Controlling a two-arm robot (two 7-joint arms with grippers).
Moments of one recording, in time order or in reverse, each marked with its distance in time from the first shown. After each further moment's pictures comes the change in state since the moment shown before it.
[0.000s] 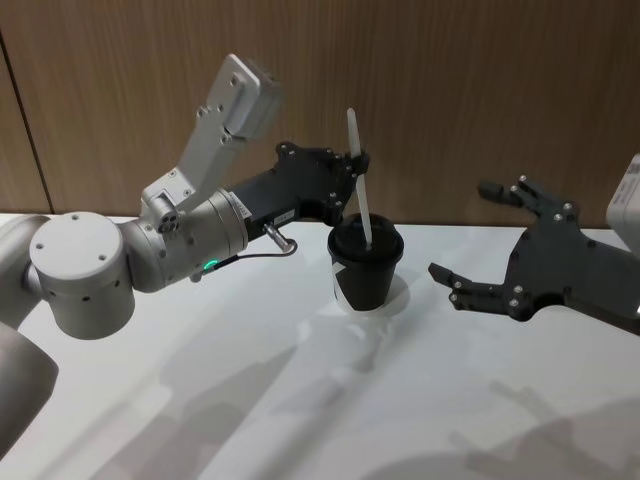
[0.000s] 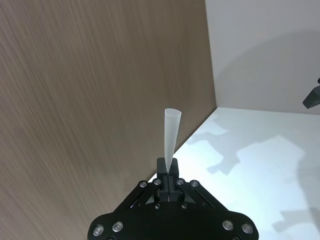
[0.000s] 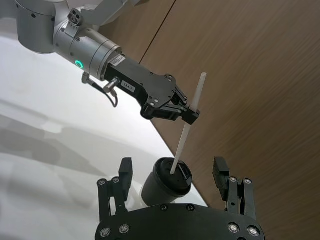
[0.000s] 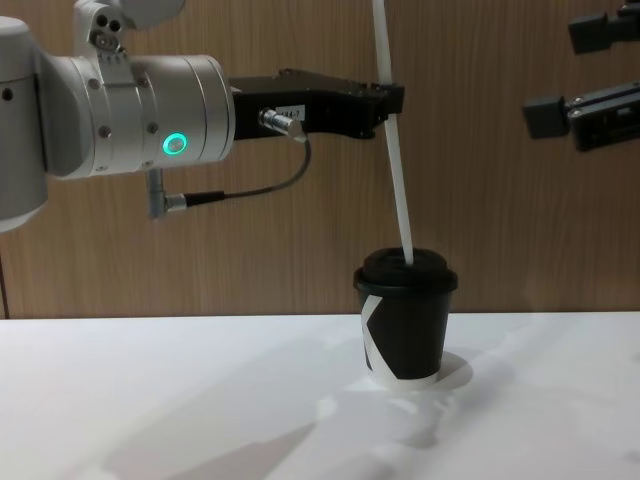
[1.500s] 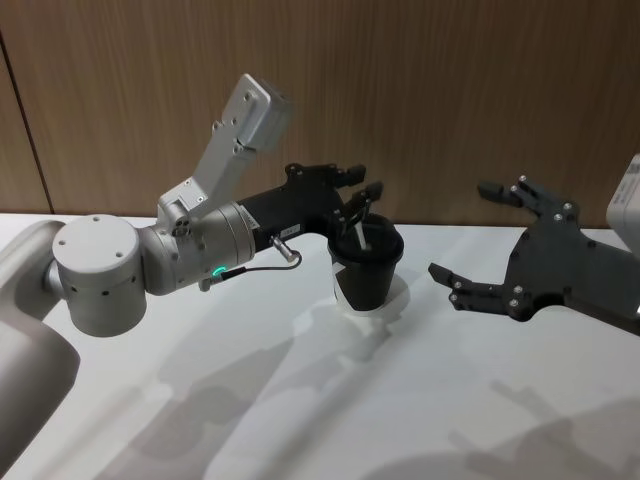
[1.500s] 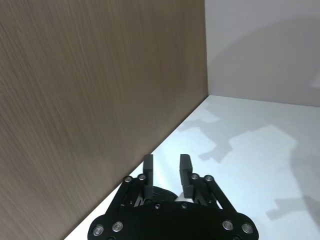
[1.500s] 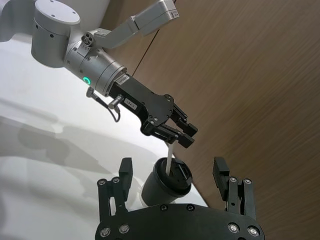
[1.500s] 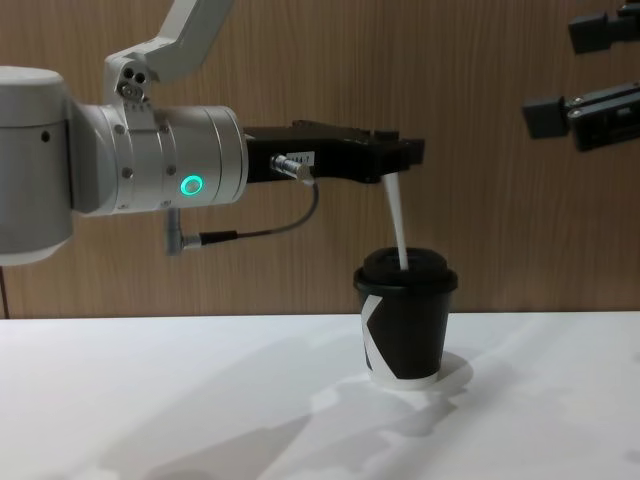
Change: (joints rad) left arm -0.039 -0.056 0.001 0.147 -0.002 0.001 -0.085; right arm 0.000 0.000 0.000 0.000 0.000 0.000 0.000
